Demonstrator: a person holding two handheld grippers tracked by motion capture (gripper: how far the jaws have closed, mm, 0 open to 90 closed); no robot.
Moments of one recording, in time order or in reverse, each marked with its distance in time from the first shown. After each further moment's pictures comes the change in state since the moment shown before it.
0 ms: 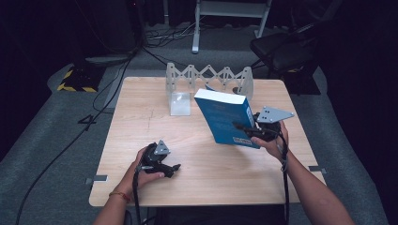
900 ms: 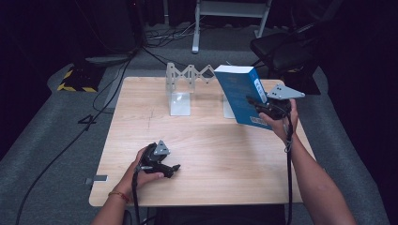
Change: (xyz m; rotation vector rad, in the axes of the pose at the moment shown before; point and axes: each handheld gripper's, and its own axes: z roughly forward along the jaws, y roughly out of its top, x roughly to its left) left arm 0.001 -0.001 -0.001 0.000 -0.010 0.007; right arm -0.054 0.026 -0.009 0.018 -0.281 0.032
